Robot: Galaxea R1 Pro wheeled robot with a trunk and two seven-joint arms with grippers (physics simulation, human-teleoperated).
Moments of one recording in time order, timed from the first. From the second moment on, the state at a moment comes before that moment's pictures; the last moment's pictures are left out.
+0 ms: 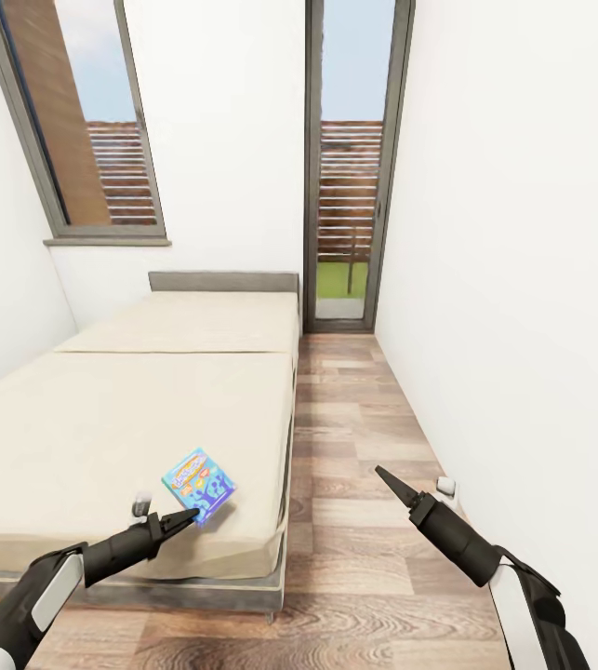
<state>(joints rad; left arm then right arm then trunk) -0.49 0.28 0.05 -0.64 0.60 0.67 -1.02 -0.22 0.07 -0.32 -1.38 -0.54 0.62 0.95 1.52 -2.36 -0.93</state>
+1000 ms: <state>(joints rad) -0.49 0.30 0.05 -0.69 0.60 0.72 -1.04 -0.22 0.07 -0.32 -1.38 -0.54 0.62 0.95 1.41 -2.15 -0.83</state>
